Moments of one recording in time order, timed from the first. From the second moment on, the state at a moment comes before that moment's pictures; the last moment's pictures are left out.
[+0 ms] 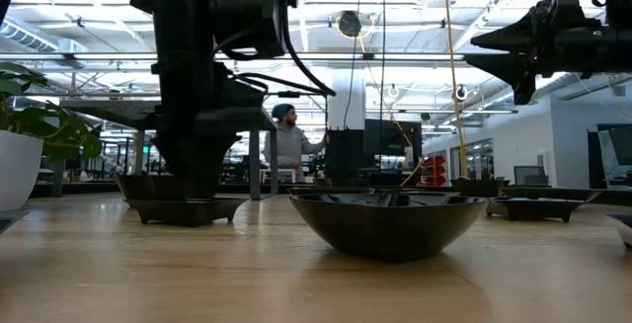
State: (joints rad) left arm -0.14 1.85 1.14 -0.81 -0.22 -0.95; right arm -0.28 0.16 0.01 0.30 0.03 0.43
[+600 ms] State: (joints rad) left arm -0.12 1.69 1.28 -0.81 -0.13 -0.68; right arm -0.28 0.16 0.01 0.30 0.03 0.43
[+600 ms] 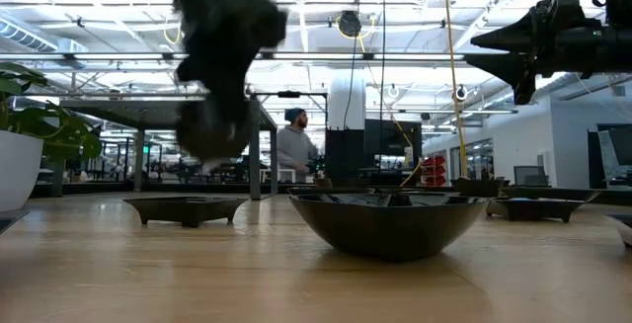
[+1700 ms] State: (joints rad) left arm 0.49 1.53 1.66 -1.55 -0.49 -0.20; right arm -0.28 0.16 0.01 0.30 0.03 0.43
